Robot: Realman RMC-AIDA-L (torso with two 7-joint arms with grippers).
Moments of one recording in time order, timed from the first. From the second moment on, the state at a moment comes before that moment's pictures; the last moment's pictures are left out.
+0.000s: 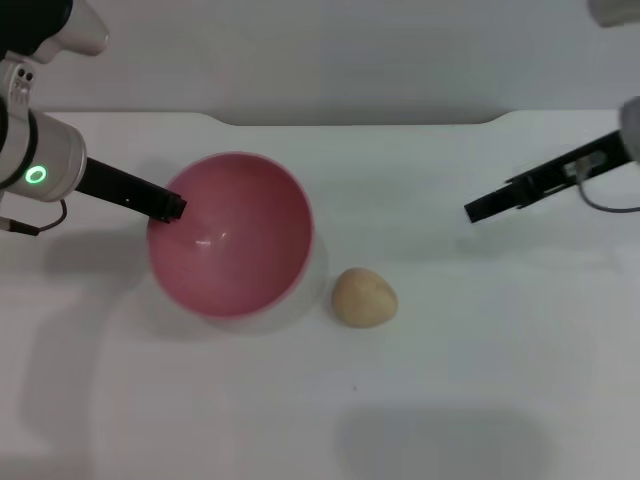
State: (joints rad) left arm -0.58 -2.06 1.22 1.27 2.54 1.36 -2.58; right arm 0.79 1.98 2.16 0.91 -2.45 1.48 -0.71
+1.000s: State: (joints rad) left arm -0.58 -2.06 1.22 1.28 2.54 1.34 -2.59; right arm 0.81 2.05 1.73 0.91 -2.30 1.16 -0.68
